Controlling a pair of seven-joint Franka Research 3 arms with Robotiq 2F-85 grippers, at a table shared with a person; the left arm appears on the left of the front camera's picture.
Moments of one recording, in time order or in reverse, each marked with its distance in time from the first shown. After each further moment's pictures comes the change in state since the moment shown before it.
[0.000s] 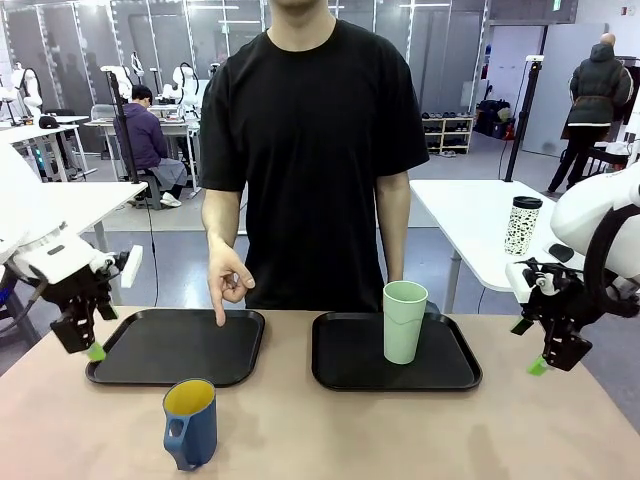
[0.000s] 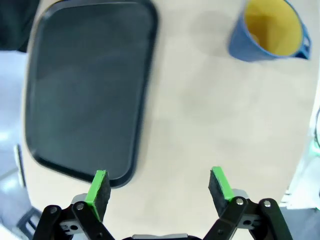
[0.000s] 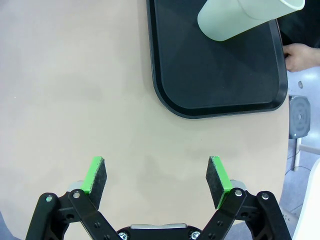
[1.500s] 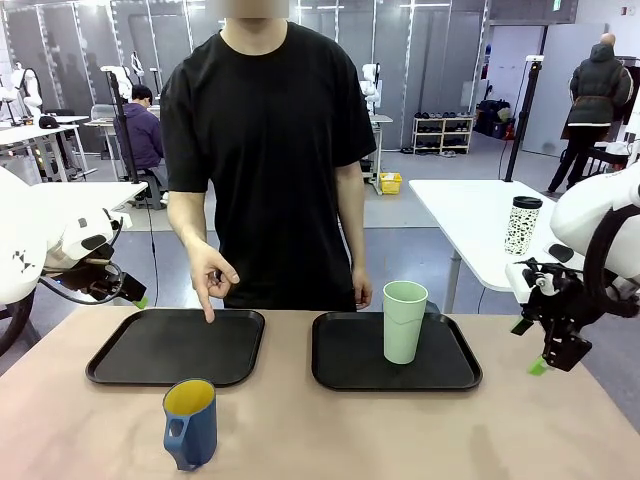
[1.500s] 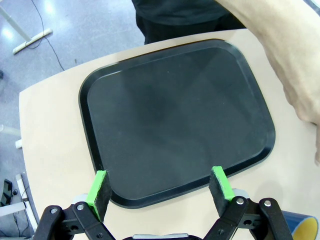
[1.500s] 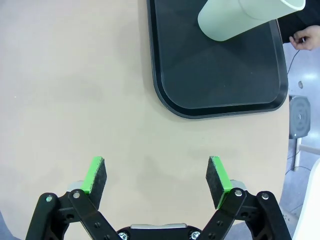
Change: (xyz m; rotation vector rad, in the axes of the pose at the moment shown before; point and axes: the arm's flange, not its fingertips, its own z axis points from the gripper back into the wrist) left arm -0.008 0.048 -0.011 0.321 -0.258 1.090; right arm 0.000 0.000 0.000 0.001 0.001 0.000
